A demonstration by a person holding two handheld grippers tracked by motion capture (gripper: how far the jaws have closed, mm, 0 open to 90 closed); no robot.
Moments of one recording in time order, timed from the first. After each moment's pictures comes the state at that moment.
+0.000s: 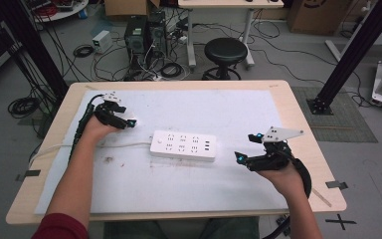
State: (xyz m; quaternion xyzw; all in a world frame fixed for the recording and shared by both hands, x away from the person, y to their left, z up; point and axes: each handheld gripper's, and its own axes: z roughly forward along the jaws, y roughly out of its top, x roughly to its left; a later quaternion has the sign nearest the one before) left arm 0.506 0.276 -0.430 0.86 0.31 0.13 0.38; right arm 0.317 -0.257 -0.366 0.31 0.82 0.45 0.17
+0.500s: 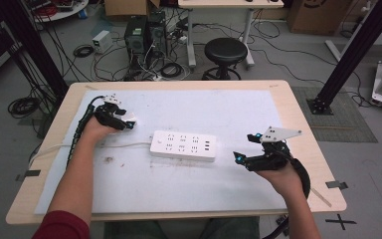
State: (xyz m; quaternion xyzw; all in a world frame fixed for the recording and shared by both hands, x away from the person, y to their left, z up) left arm 0.513 0.282 -0.439 0.87 0.31 0.13 0.37; right arm 0.316 -0.254 -0.365 0.31 0.82 0.44 0.17
